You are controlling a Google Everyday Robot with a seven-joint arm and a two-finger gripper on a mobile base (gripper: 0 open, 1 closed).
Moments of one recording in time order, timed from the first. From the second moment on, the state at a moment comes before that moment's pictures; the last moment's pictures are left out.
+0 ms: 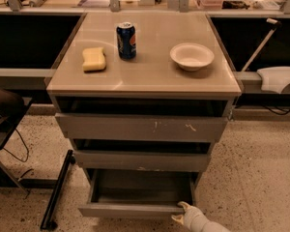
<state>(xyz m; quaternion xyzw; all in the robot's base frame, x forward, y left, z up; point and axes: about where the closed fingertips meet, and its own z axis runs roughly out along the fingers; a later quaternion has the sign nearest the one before) 0.491 -0.180 0.185 -0.43 0.80 -0.02 0.42</state>
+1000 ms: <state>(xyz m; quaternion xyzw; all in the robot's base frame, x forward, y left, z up) 0.457 -0.144 0.188 -0.44 0.78 -0.02 0.44</state>
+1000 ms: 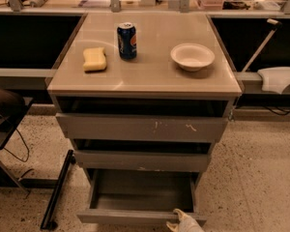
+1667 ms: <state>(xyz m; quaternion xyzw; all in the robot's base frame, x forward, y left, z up) 0.440 -0.149 0.184 -0.44 0.78 -0.03 0.45</state>
